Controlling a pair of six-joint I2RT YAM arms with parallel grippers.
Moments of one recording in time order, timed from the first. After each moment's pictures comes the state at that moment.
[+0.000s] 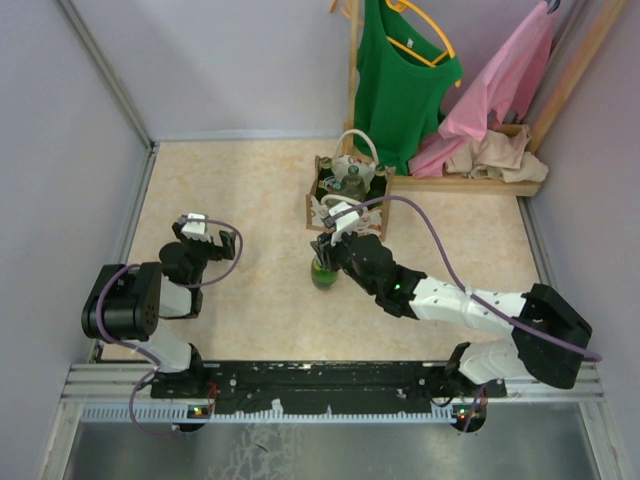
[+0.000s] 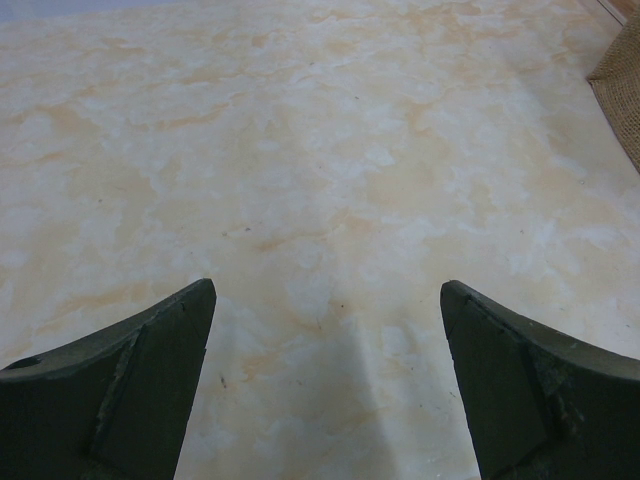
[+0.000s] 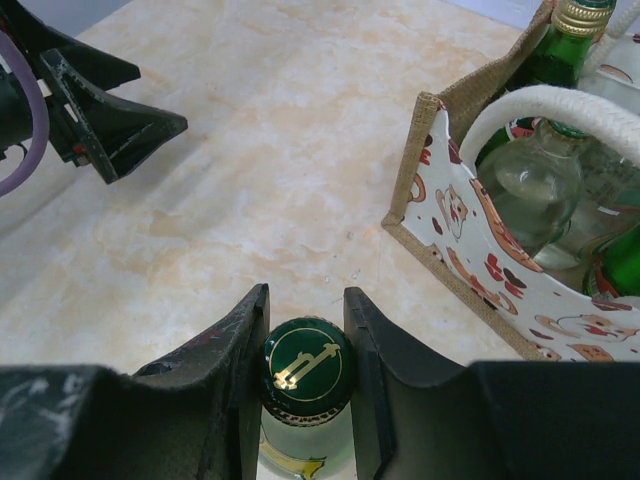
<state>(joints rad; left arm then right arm) 0.03 1.59 0.23 1.27 0.24 0.05 0.98 1.28 0.70 0.39 0.30 0.10</state>
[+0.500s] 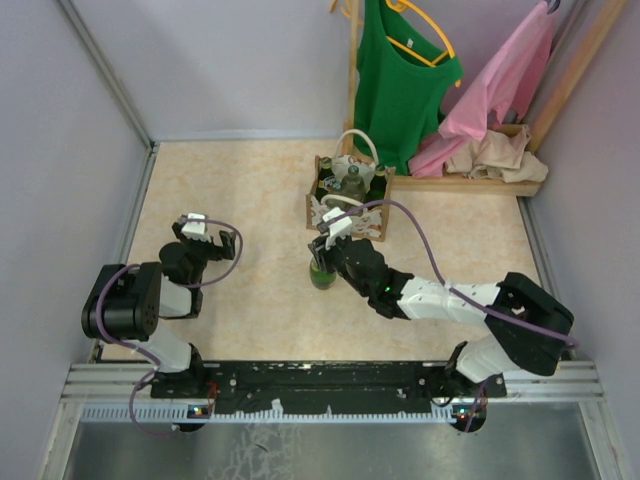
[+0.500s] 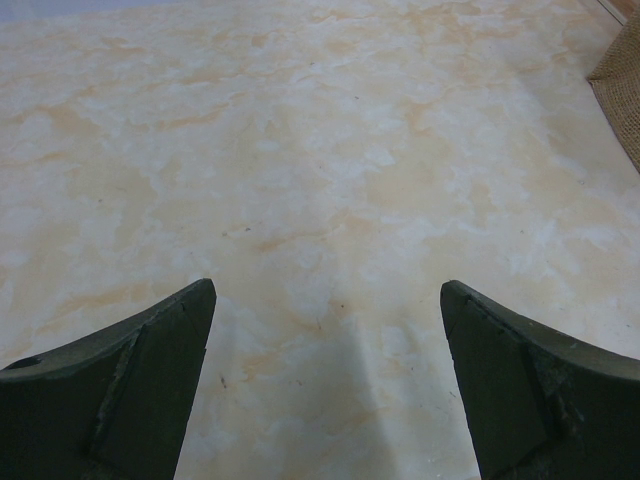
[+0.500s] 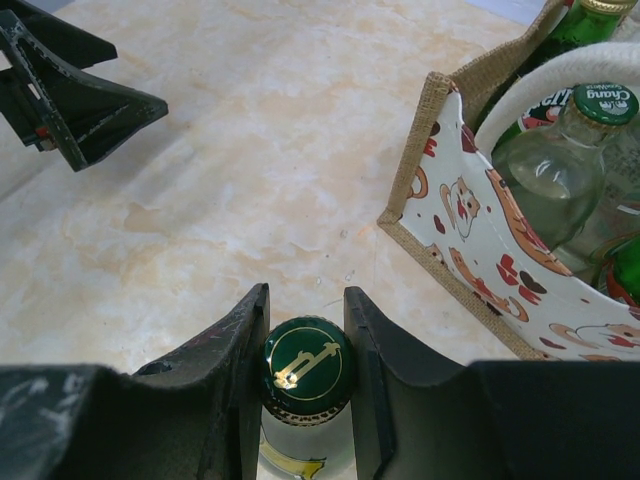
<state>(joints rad) 0.03 1.59 0.23 1.27 0.24 0.05 0.98 1.40 0.67 0.57 0.32 0.06</state>
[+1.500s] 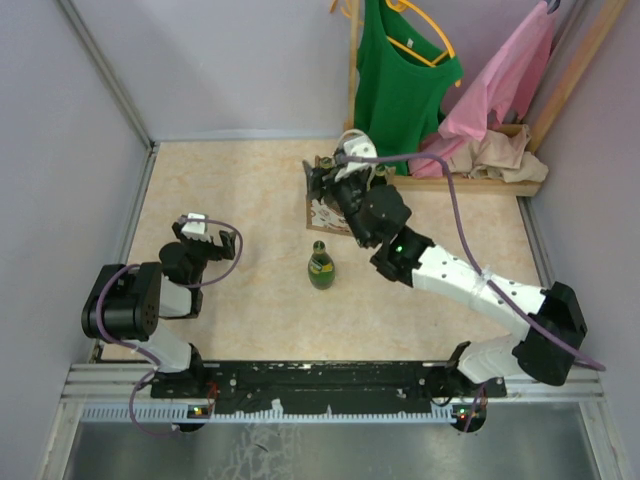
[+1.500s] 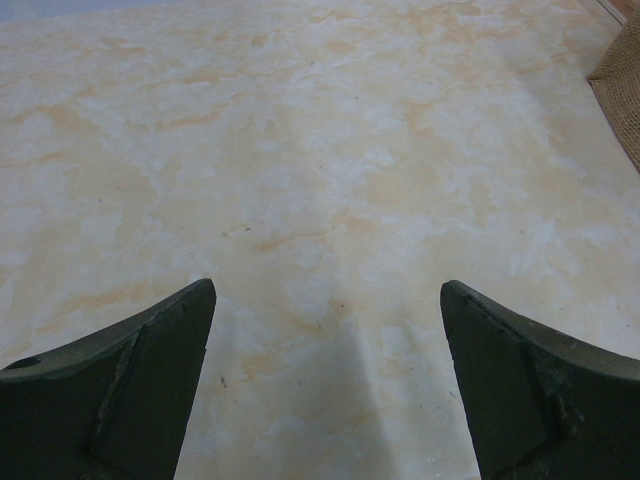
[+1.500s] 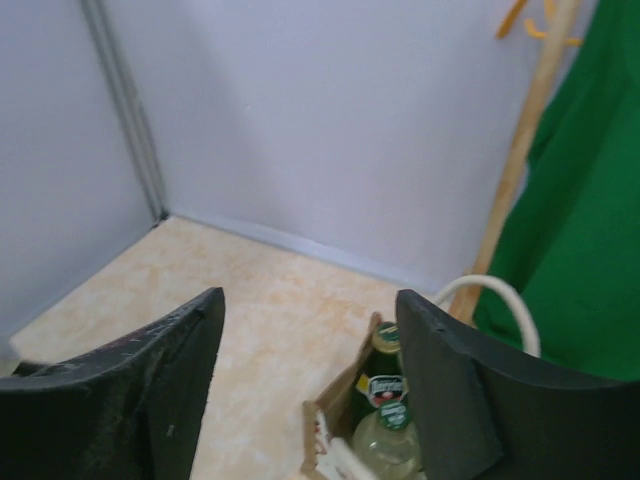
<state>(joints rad) 0.03 1.59 0.23 1.27 0.24 0.05 0.92 1.33 1.13 0.47 0.46 -0.11</state>
